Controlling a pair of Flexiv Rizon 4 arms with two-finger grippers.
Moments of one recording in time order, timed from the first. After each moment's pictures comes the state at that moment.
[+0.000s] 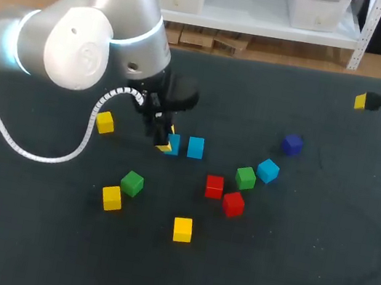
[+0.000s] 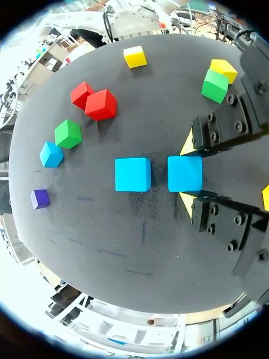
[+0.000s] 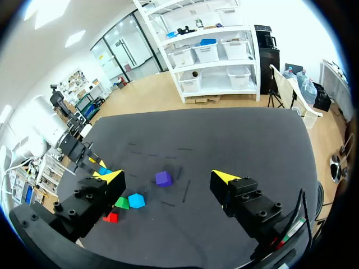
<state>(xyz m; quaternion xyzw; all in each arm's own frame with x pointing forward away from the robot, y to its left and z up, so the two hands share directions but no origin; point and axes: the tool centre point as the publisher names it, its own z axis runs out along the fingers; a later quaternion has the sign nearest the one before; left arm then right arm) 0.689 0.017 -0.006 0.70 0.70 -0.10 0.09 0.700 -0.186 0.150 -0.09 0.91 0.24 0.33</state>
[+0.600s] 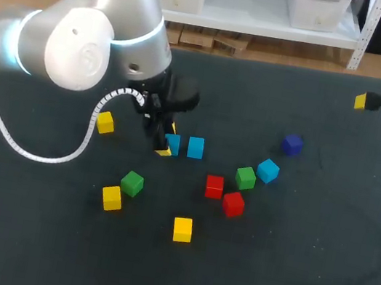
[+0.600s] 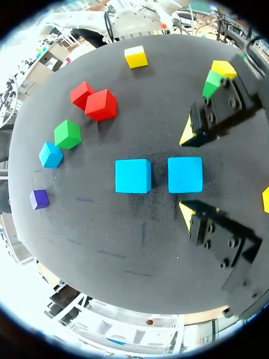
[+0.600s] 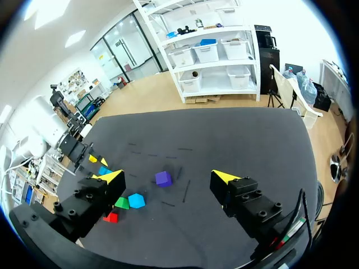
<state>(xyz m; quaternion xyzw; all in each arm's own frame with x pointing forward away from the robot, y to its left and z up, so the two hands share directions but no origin) 0.687 0.016 -0.006 0.70 0.70 -0.10 0.08 0.700 -0.186 0.150 -0.09 0.91 0.24 0.33</state>
